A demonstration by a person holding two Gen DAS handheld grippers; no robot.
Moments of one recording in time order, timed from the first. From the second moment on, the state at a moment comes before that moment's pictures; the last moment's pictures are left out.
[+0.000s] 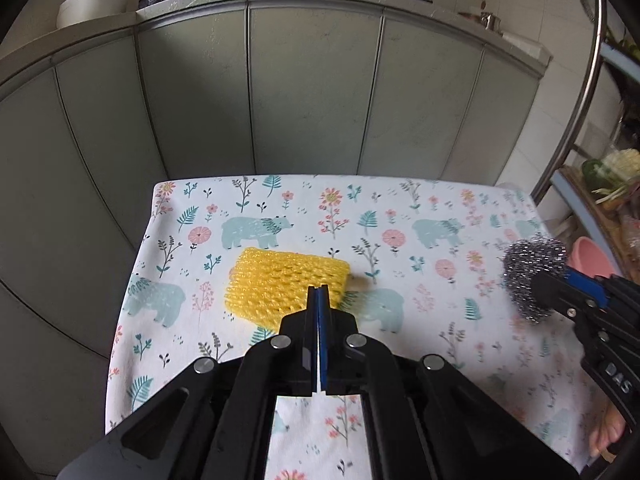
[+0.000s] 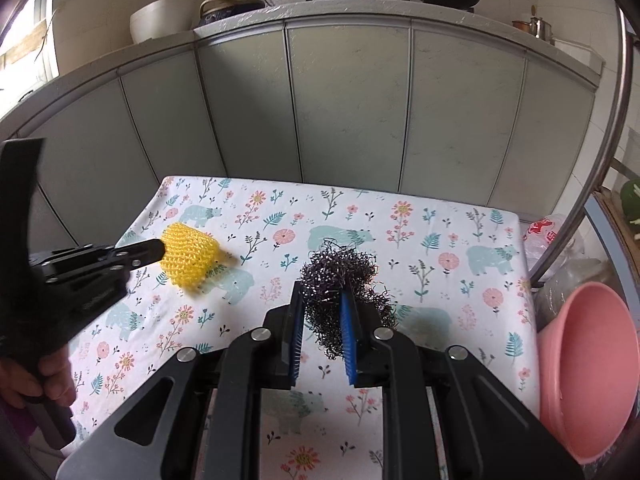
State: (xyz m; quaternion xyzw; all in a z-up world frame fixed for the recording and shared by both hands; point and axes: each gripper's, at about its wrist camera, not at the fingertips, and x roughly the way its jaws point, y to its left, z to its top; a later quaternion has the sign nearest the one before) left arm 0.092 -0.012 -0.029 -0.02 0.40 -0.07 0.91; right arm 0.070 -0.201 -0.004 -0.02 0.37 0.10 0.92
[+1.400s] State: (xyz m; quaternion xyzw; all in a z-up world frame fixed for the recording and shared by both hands) left arm 0.099 -0.048 -0.037 0.04 0.40 -0.04 0.91; right arm 0.049 -0.247 0.002 0.02 0.37 0.05 0.93
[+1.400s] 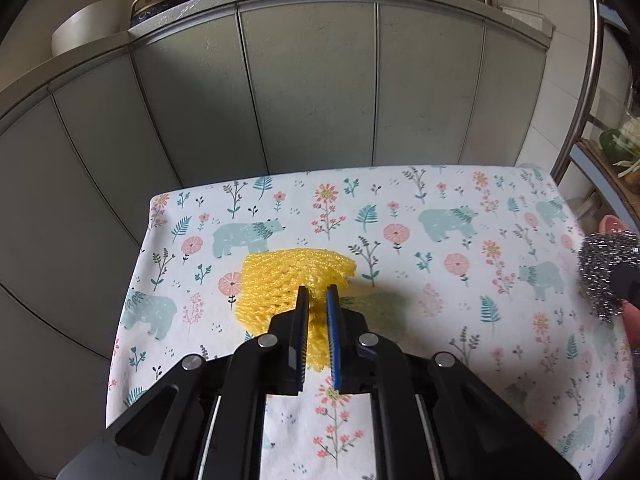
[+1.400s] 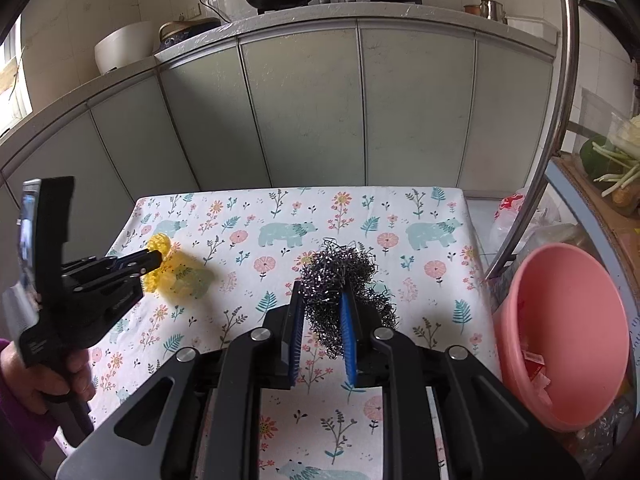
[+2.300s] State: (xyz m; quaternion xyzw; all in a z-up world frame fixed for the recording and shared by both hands) left arm 0.047 -0.138 0.033 0.05 0.34 -0.15 0.93; right arm 0.019 -0.294 0.019 0.04 0.33 -0.02 0.94
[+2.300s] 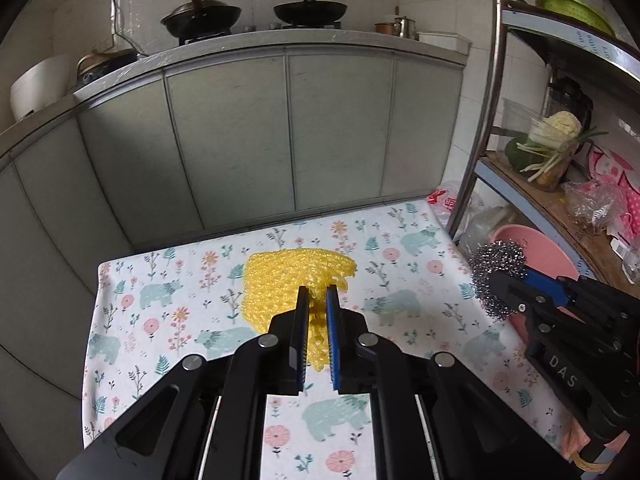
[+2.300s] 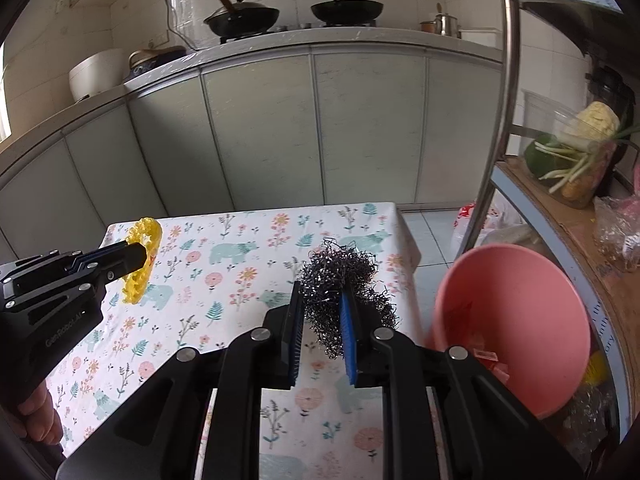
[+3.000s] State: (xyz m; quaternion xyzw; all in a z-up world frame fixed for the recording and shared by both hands) left arm 0.032 -0.259 0.050 0.10 0.31 -0.28 0.90; right arm 0.005 -0.395 0.013 0.09 0.32 -0.11 0.94
